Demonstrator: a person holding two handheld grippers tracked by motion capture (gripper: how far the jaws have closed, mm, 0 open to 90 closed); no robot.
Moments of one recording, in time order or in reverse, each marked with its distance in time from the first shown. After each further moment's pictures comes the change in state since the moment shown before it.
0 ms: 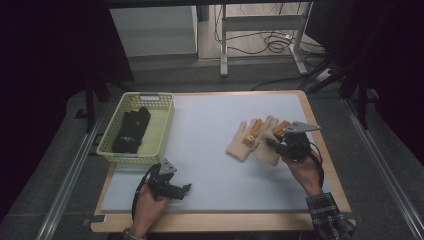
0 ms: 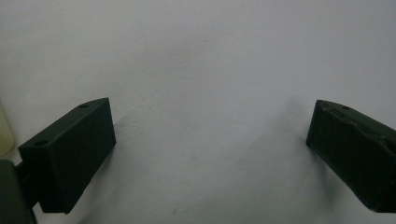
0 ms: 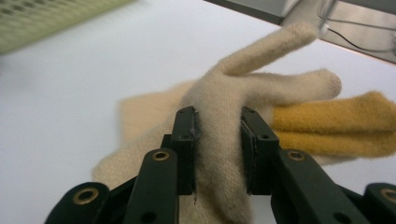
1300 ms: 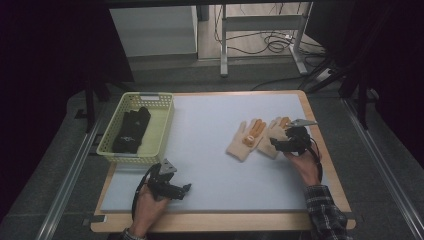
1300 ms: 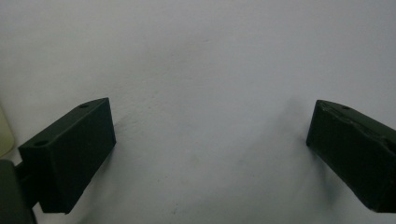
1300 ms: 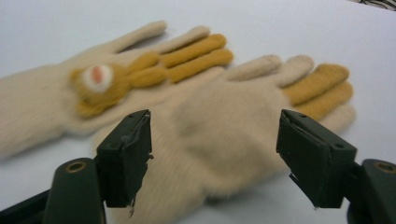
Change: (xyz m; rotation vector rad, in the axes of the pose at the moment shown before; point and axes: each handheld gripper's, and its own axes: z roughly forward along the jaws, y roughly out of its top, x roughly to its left) left arm 0.000 0.000 0.000 -0.001 0.000 -0.002; right arm -0.057 -0.029 0.050 0.109 -0.136 0.109
